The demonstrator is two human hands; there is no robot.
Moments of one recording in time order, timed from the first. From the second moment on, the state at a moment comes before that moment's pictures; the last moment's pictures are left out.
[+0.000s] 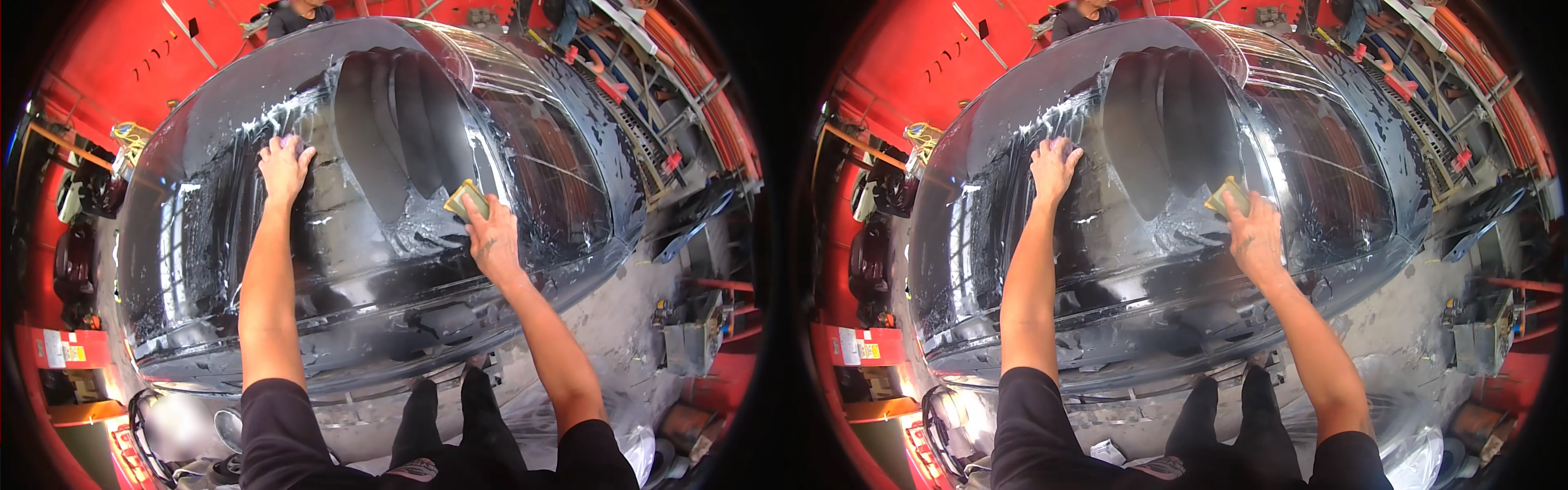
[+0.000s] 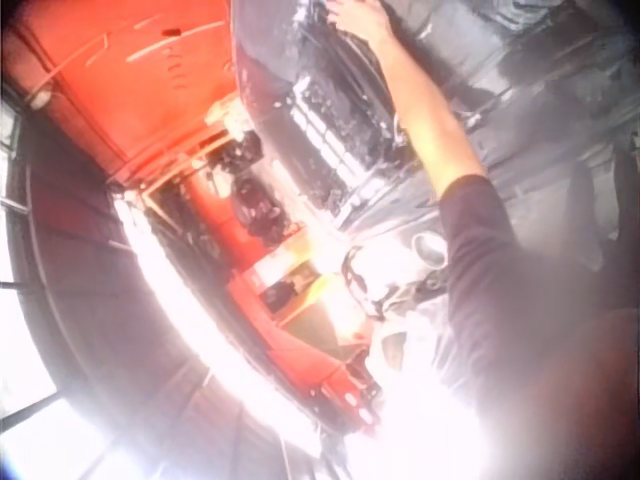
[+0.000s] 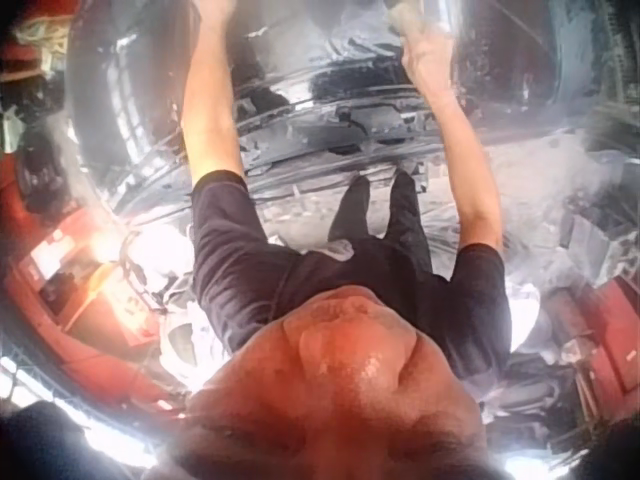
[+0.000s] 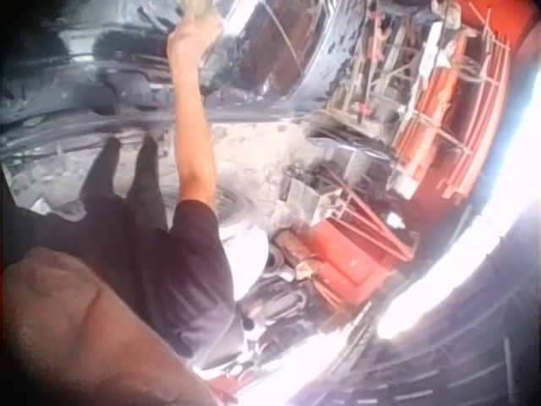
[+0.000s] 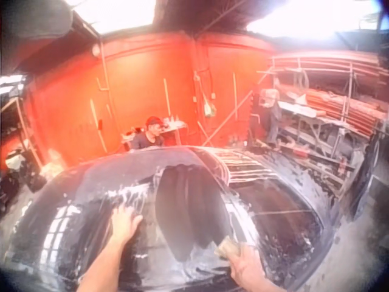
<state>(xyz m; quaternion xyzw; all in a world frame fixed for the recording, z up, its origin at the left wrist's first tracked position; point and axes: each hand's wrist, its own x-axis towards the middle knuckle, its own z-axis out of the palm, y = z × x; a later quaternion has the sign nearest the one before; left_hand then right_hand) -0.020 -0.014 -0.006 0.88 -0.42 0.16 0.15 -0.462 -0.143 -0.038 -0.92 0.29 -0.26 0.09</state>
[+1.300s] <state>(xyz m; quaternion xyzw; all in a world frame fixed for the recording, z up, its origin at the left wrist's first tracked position) -0.034 0.001 -0.003 0.83 -0.48 0.15 0.25 -0.360 -0.227 -0.037 -0.96 0.11 -0.25 0.07</state>
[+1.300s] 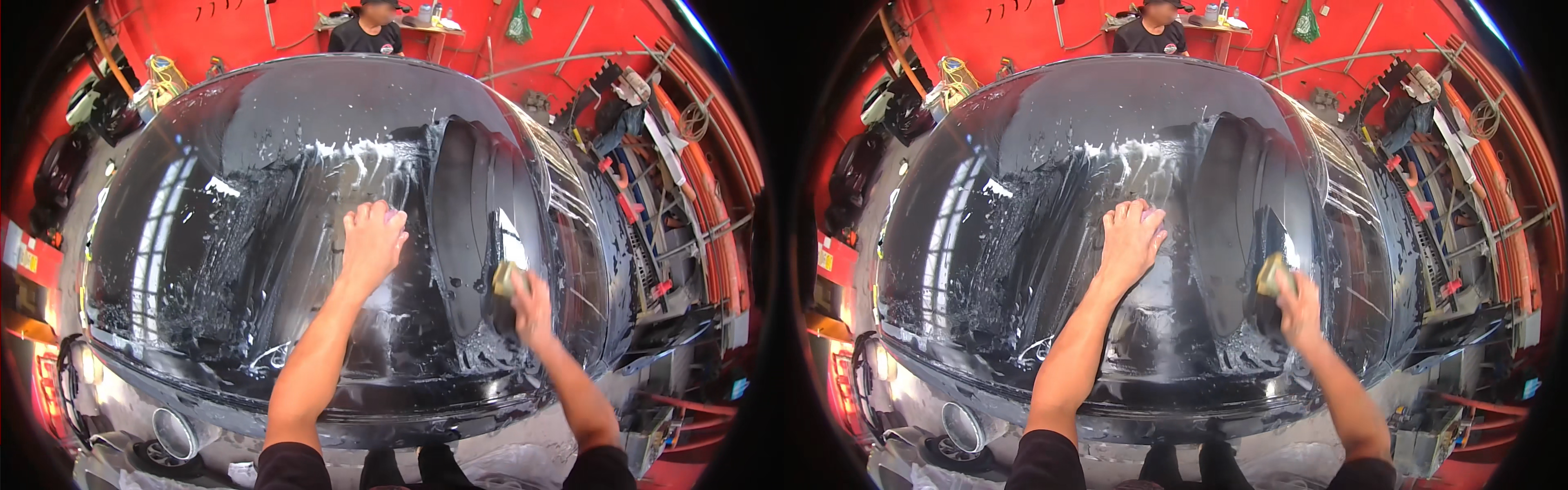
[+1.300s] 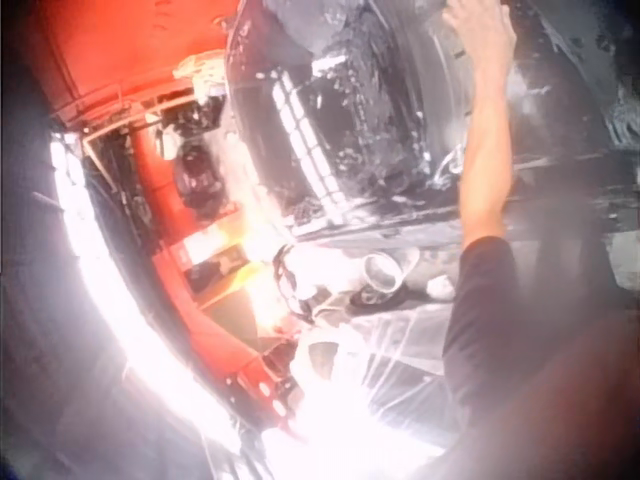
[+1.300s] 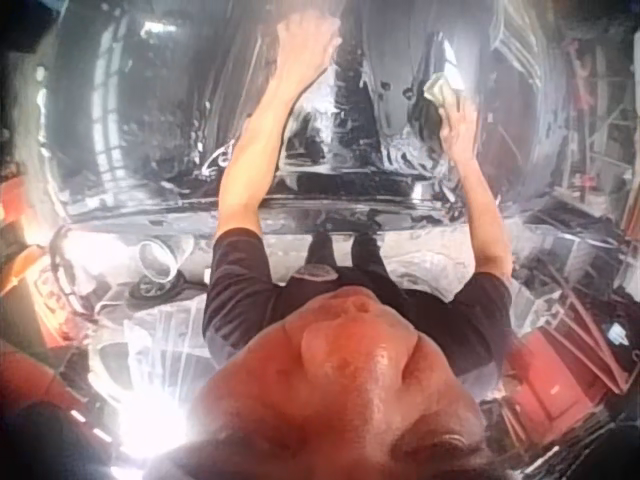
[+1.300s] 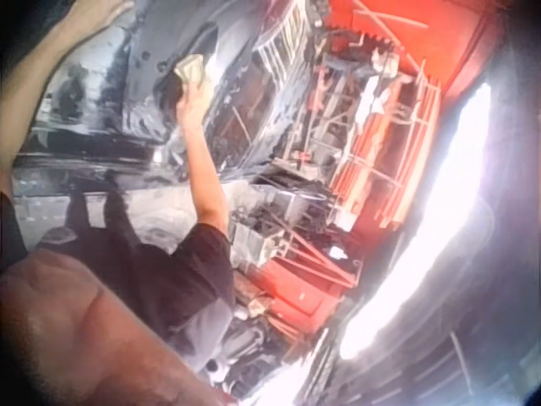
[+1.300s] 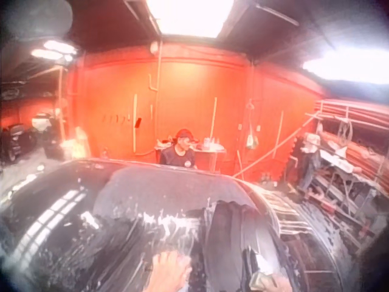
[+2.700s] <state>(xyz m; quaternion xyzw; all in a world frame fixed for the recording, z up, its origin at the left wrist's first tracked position) -0.036 -0.003 0.000 0.87 -0.46 0.10 0.15 -0.353 -0.197 -0.031 -0.96 0.07 -0.24 0.13</state>
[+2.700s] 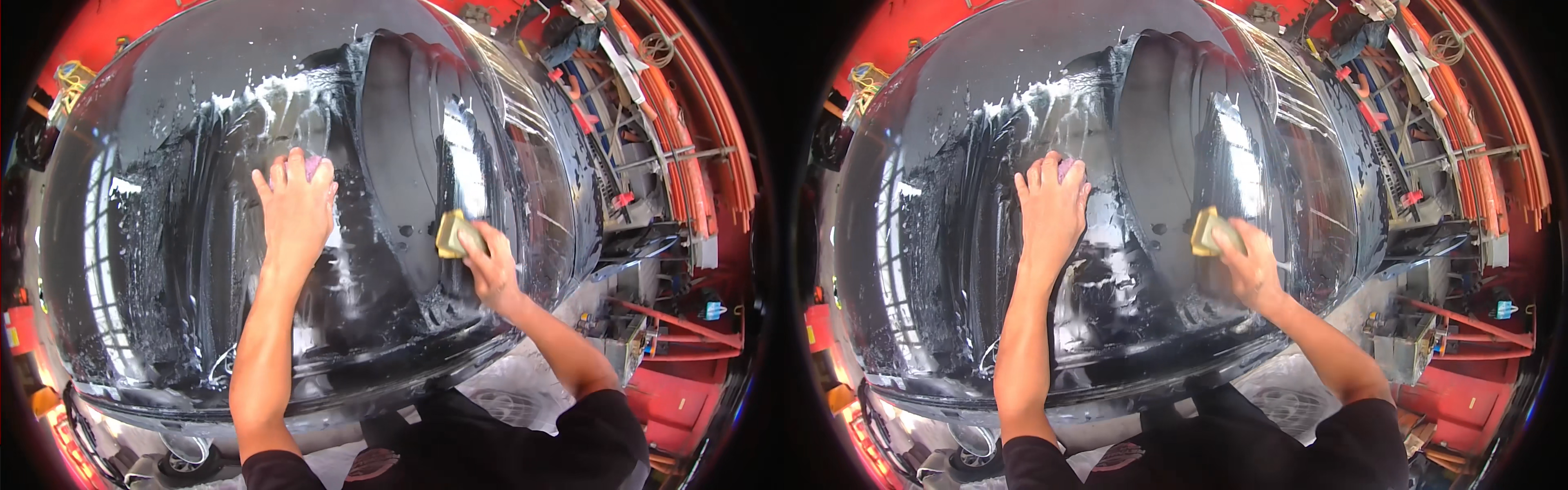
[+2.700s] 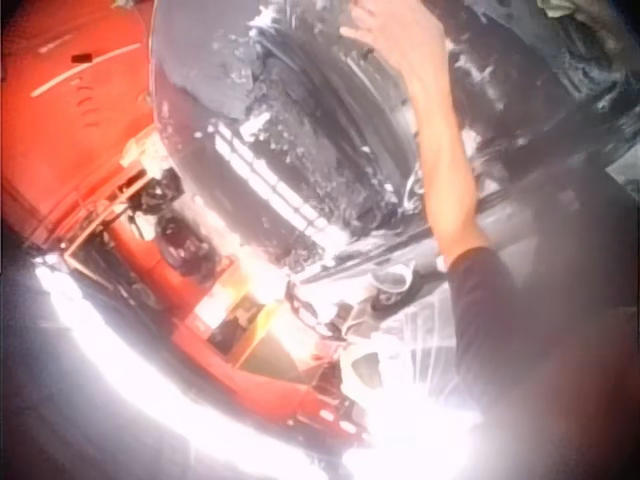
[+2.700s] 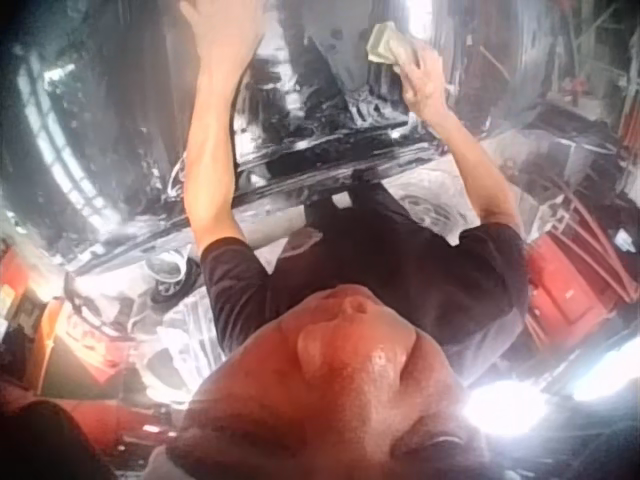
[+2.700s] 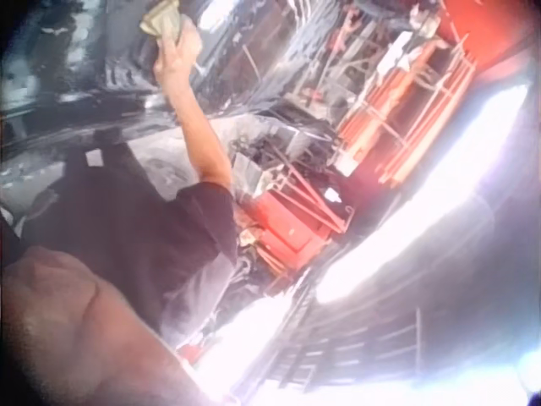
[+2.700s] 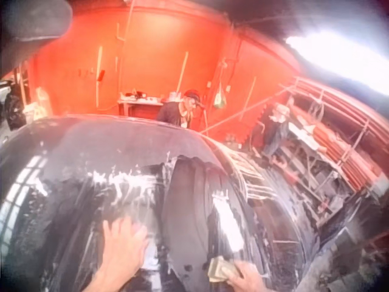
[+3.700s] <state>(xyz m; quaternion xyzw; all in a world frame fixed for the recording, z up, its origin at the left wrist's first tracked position) -0.039 -0.004 0.007 0.87 -0.47 0.10 0.14 -0.314 -0.266 -0.038 -0.96 0.01 -0.20 0.18</state>
